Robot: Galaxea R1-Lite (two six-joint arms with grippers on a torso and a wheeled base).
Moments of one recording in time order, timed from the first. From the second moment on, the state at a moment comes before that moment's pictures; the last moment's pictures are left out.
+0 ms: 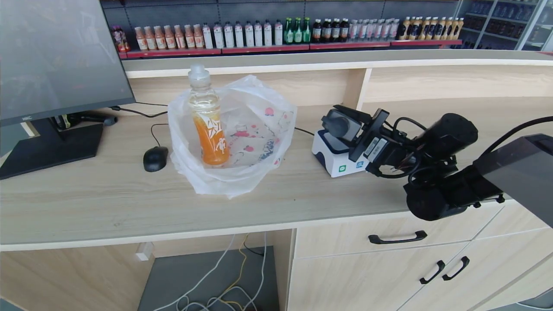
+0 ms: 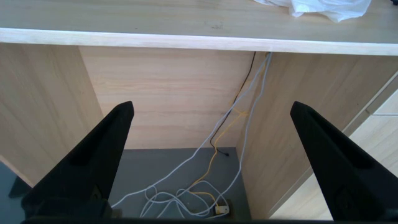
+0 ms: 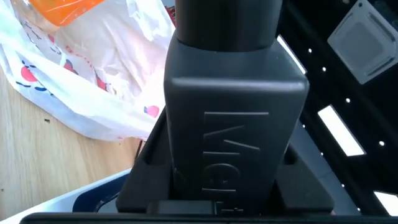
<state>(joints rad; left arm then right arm) 0.00 0.00 0.00 0.00 0.00 0.00 0.27 2.19 -1.20 -1.57 0.79 -0.97</state>
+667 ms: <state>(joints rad) 0.00 0.00 0.00 0.00 0.00 0.00 0.26 2.22 -1.19 -1.57 0.79 -0.97</state>
